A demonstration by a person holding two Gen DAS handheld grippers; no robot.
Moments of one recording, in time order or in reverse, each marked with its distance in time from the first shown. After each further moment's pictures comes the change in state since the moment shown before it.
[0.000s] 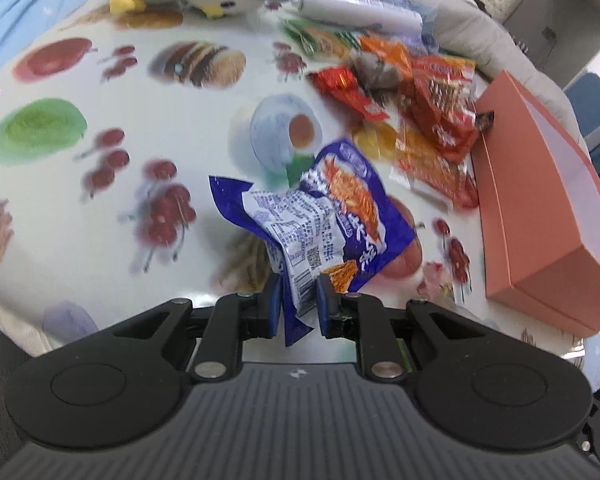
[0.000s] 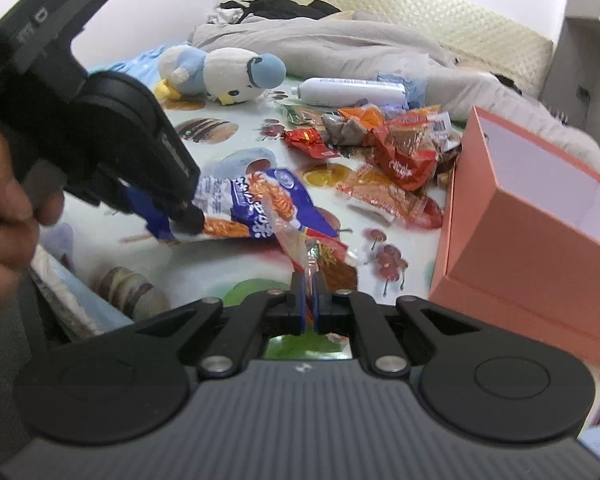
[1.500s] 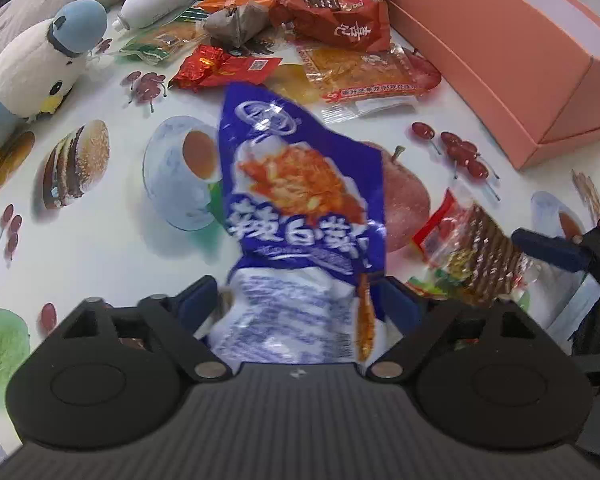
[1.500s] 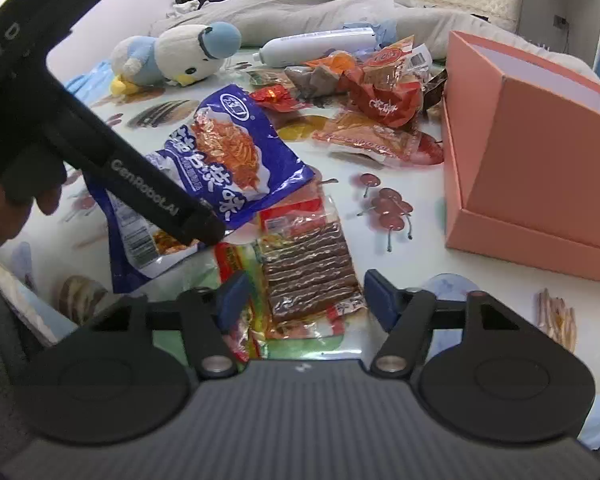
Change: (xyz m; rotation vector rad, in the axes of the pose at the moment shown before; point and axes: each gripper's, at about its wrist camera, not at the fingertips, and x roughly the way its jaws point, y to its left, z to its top) left arm 0.068 -0.042 0.030 0.675 0.128 0.007; right arm 0.047 -0.018 -0.021 0.174 0.066 -0.005
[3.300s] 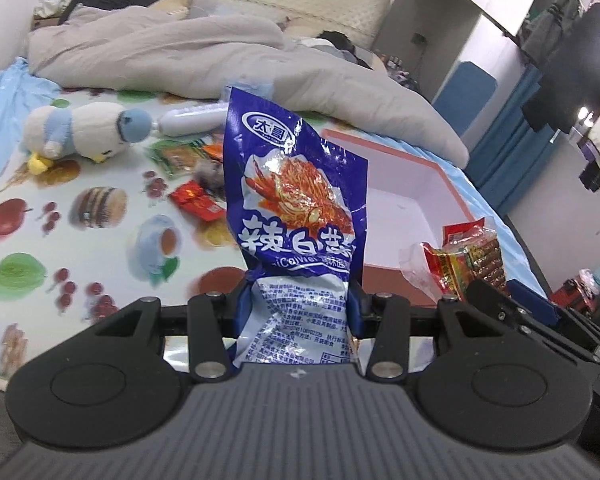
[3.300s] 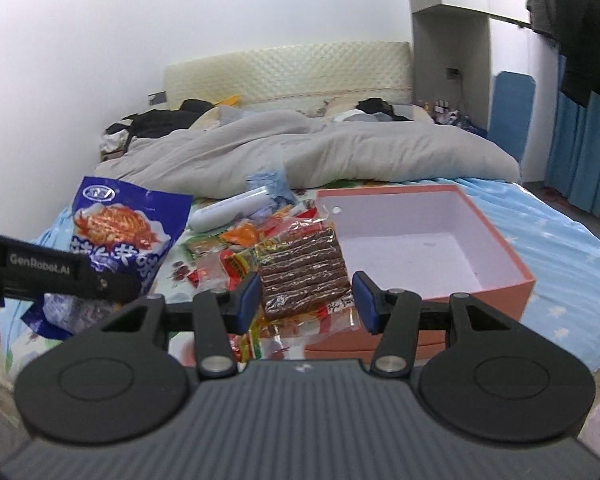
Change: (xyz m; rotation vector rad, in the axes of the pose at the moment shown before) left arm -0.246 -0.079 -0.010 -0.368 -0.368 -0.147; right arm -0.214 -0.060 0.073 0.224 -0.277 -0.183
